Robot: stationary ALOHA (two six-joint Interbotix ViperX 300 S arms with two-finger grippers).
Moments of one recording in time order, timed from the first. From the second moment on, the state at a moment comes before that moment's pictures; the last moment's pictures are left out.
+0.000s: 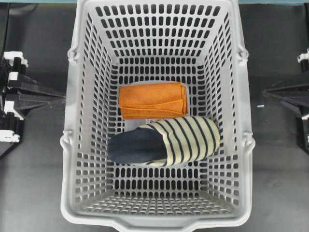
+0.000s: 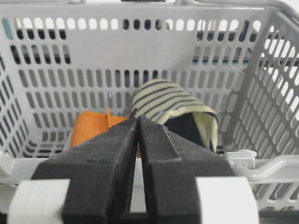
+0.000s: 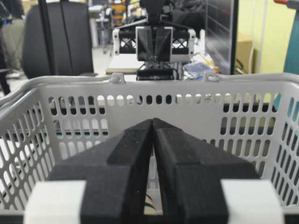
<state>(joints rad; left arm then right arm) 0.00 -0.96 1.17 0.00 -0.29 0.00 0.00 -0.97 1.18 0.00 -0.29 0.00</state>
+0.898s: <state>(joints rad) -0.07 -0.28 0.31 0.04 0.41 -0.03 0.01 -1.27 1.13 0.00 0.20 0.00</state>
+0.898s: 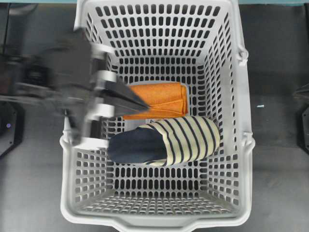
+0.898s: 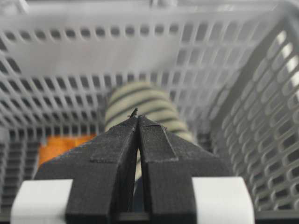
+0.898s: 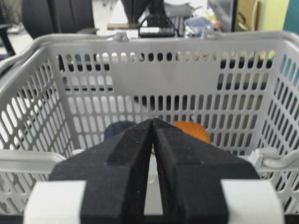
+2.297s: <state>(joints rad) -0.09 0.31 -0.07 0.04 0.96 -0.07 0.02 -1.27 1.14 0.01 0.17 0.05</state>
